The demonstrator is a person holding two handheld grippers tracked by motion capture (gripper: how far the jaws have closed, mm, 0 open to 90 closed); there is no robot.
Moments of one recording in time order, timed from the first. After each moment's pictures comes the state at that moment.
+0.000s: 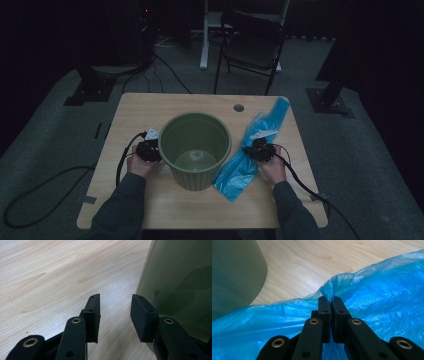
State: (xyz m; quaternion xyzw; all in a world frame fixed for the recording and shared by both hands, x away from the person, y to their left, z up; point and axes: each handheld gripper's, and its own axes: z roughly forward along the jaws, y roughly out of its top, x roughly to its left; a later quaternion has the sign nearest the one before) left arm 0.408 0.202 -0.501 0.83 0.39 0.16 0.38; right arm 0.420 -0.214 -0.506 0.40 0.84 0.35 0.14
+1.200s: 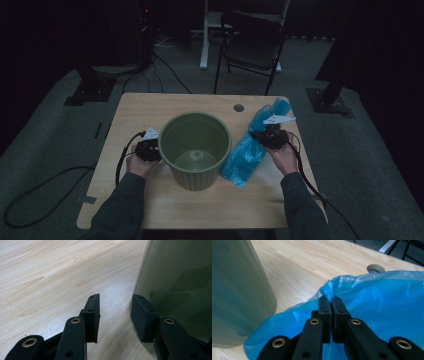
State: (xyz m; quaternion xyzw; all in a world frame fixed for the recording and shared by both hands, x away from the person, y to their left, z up) left arm 0.407 0.205 -0.498 0.82 0.38 0.15 0.39; right arm 0.421 -0.235 -0.437 0.39 0.81 0.41 0.17
